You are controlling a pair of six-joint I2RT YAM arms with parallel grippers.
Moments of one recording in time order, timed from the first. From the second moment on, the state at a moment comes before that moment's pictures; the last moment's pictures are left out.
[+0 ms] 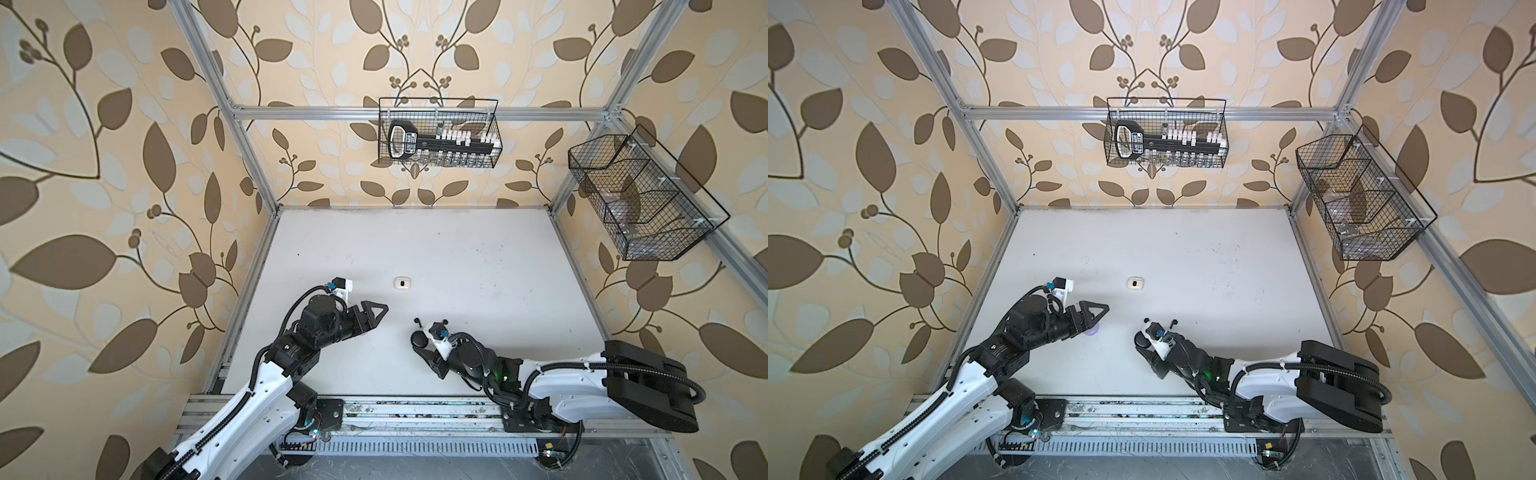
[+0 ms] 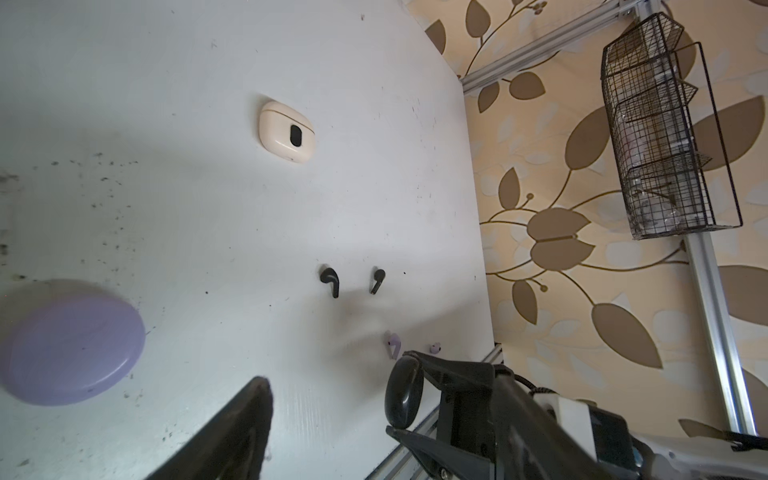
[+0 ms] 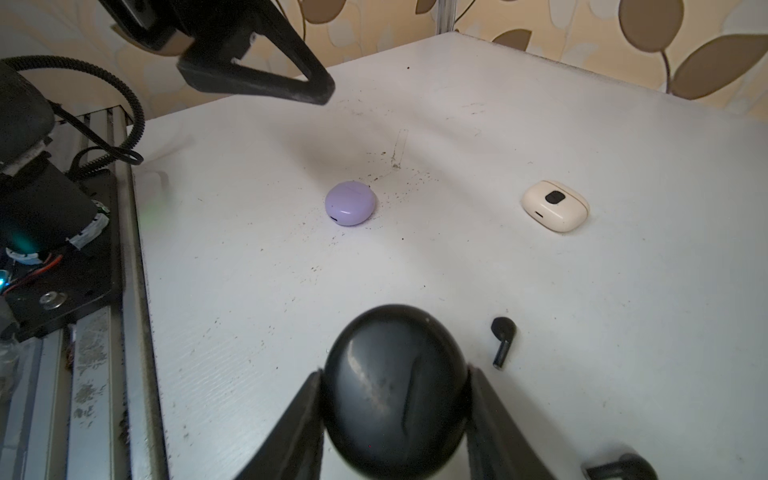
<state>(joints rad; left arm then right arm) -0.48 0.70 0.43 -0.20 0.39 -0.93 1.17 1.28 0.24 0.67 0.28 0.11</state>
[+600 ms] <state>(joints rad) -0.69 0.81 0.34 0.06 0.38 -0.95 1.17 1.35 0.29 0.76 0.22 0.08</state>
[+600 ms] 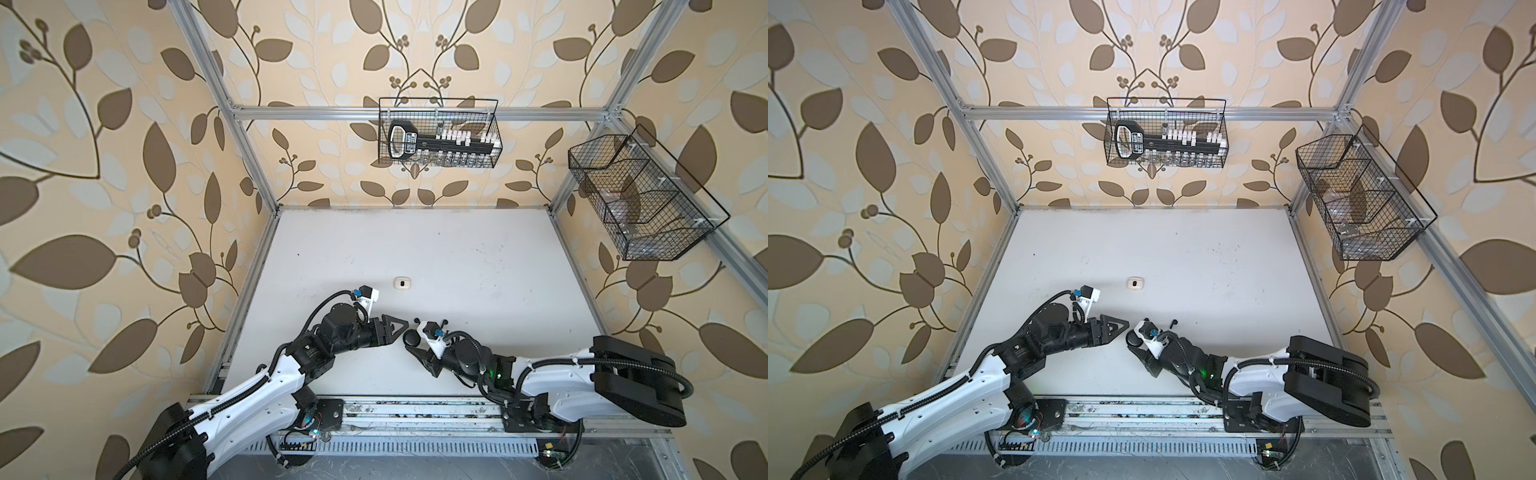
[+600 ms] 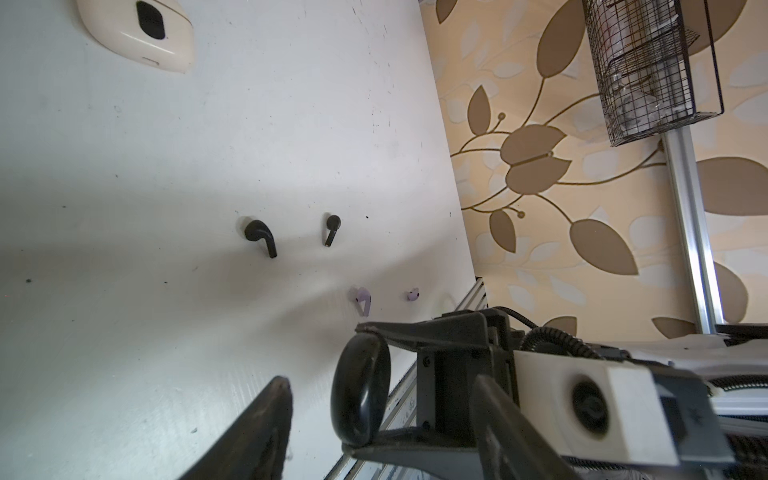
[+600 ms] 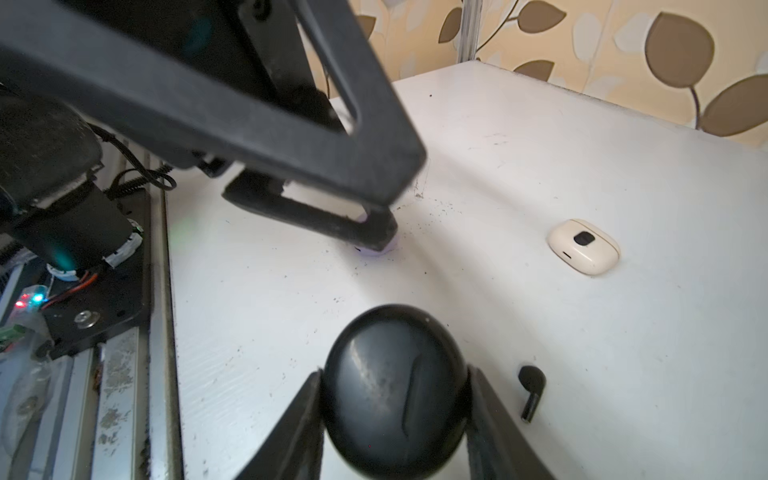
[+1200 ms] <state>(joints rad) -0.71 0.84 0.34 0.05 0.38 -0.92 1.17 1.36 0.34 0.77 0.19 0.07</state>
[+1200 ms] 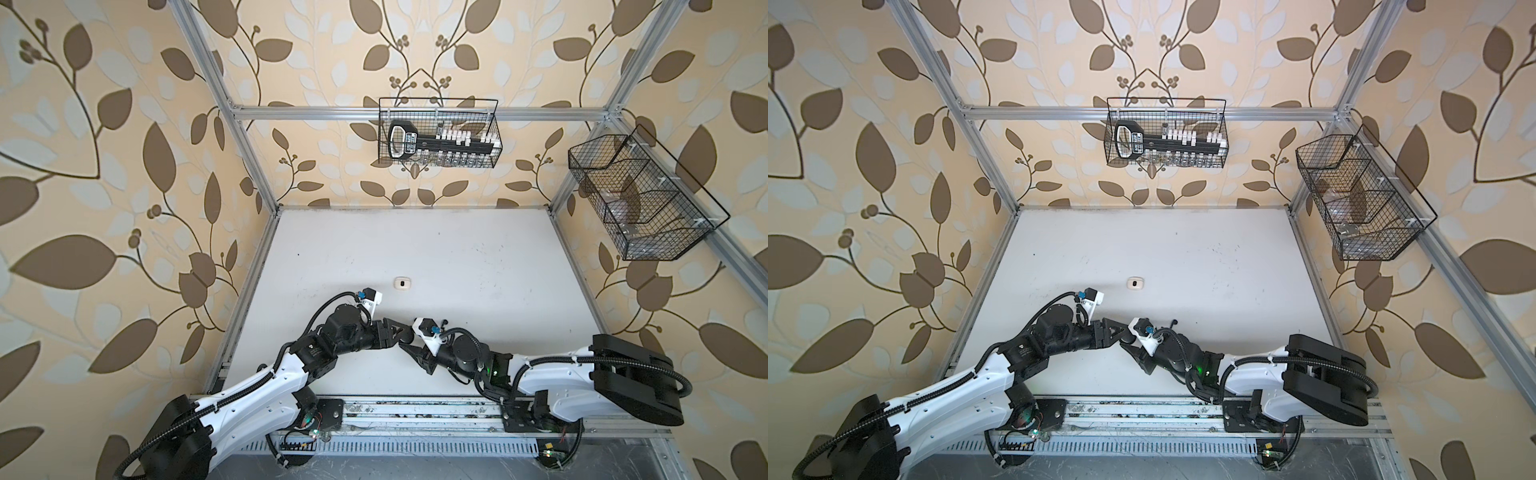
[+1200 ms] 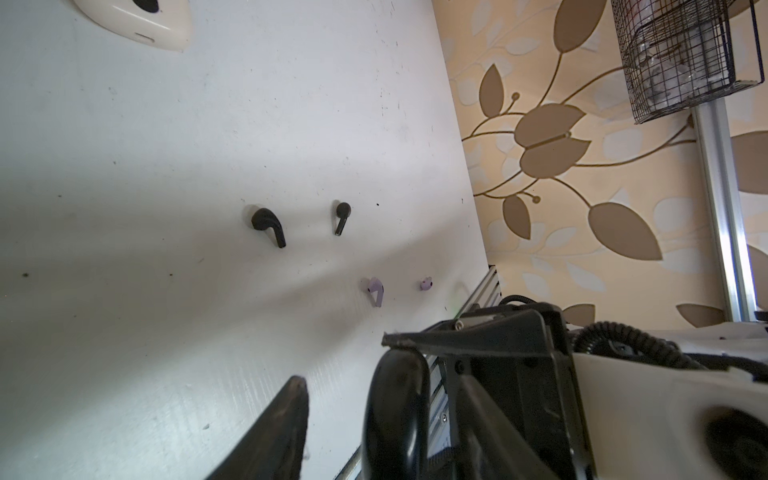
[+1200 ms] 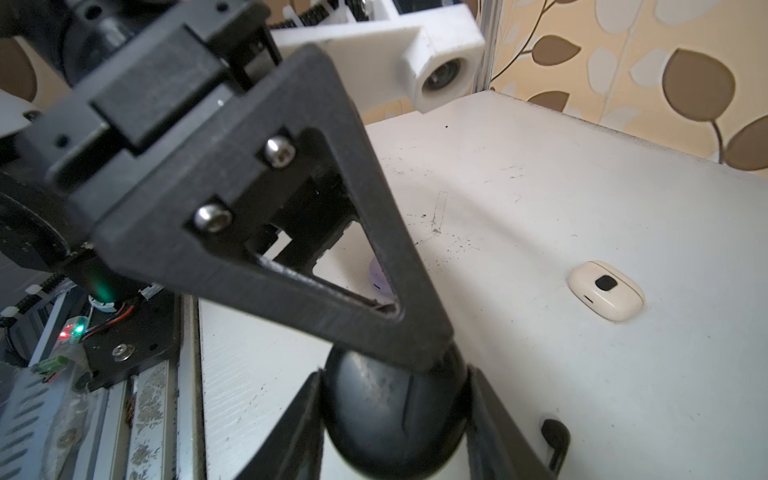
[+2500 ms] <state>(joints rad) -0.72 0.80 0.37 -0.08 0.44 -0.86 1.11 1.41 0.35 0.83 0.07 -0.02</state>
